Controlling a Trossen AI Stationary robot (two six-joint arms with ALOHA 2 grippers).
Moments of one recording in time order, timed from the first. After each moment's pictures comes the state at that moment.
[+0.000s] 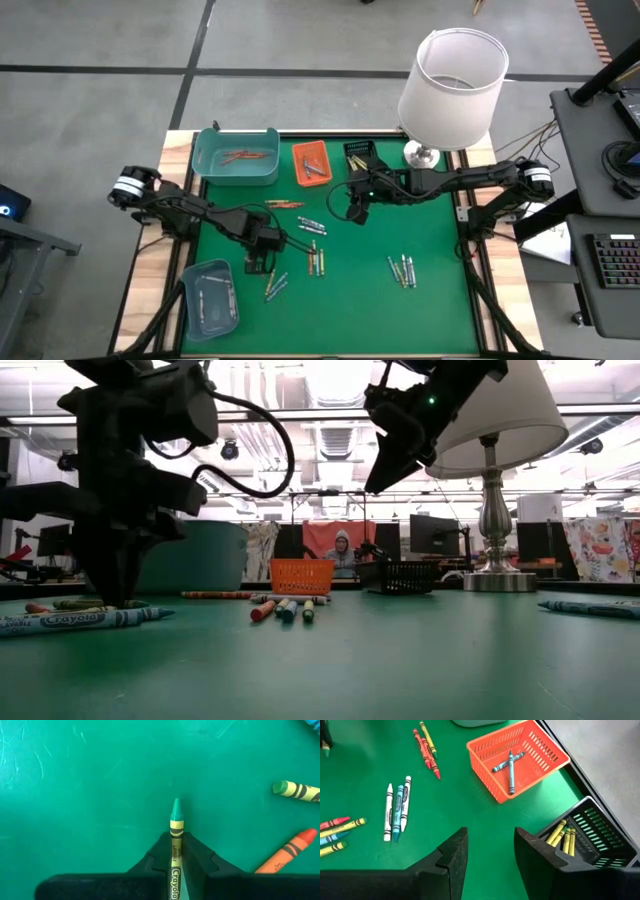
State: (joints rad) left arm -0.21 1.60 0.79 -0.65 -0.04 -0.17; right arm -0.07 1.51 1.10 -0.43 0.33 0.15
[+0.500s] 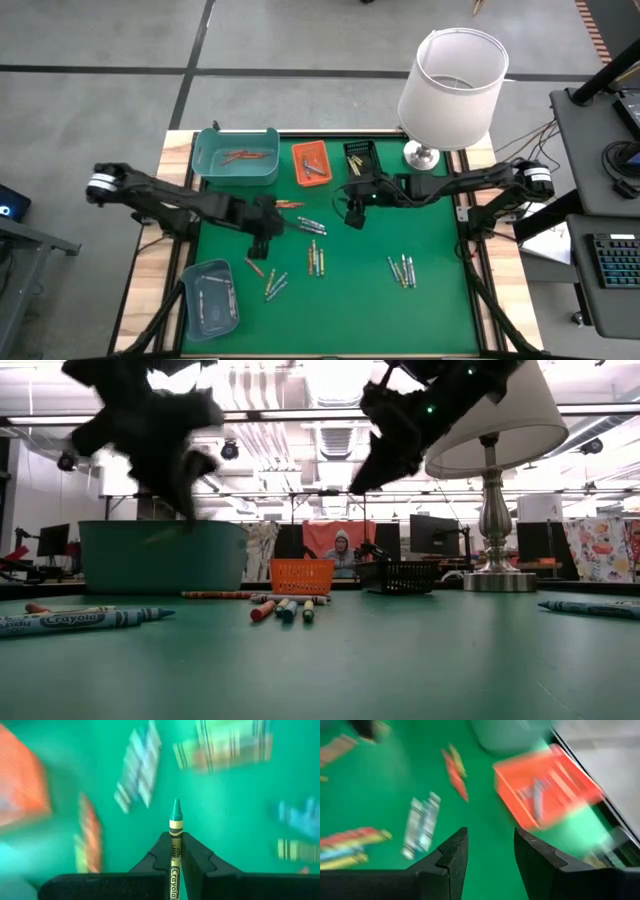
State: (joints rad) left arm -0.13 1.30 0.82 -0.56 -0.15 0.06; right arm -0.06 1.51 0.98 -0.12 0.22 0.03
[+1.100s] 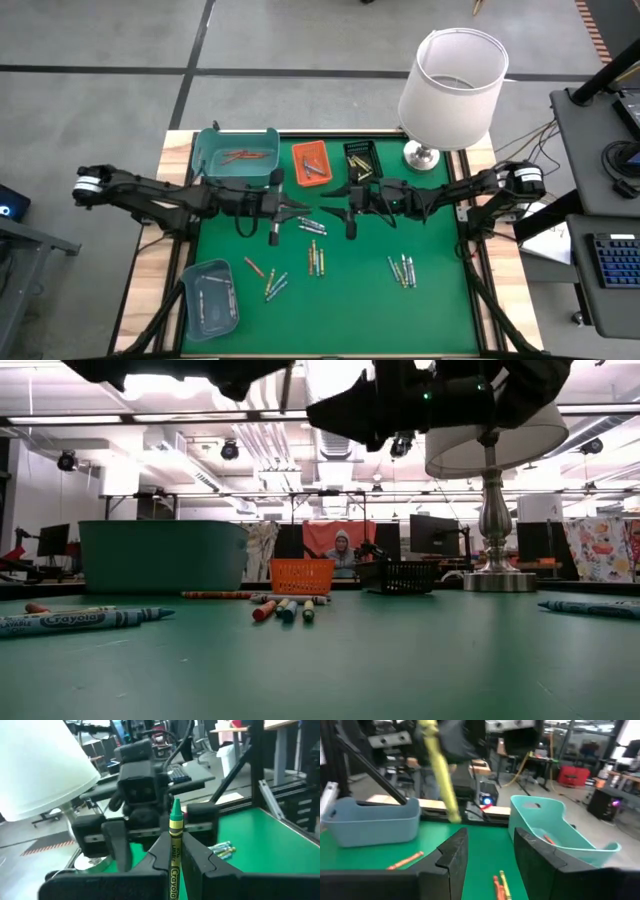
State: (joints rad) left arm -0.05 1.19 0.69 0.45 -0.02 0.25; right arm -0.03 1.58 0.77 0.80 0.01 -0.14
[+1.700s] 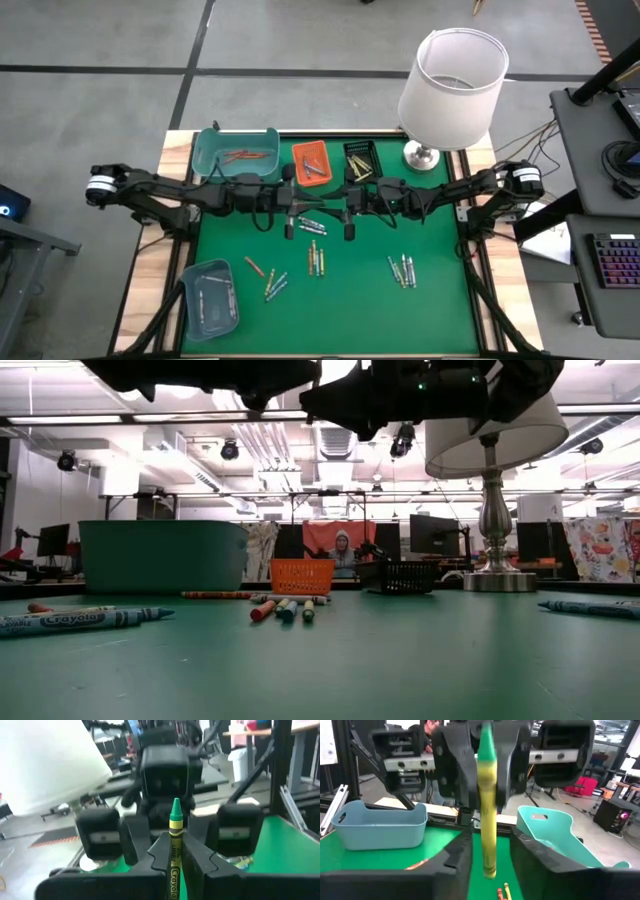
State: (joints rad) left arm 0.00 1.33 0.76 0.54 -0.02 0.22; right arm -0.02 1.59 0.81 0.79 -0.03 -0.18
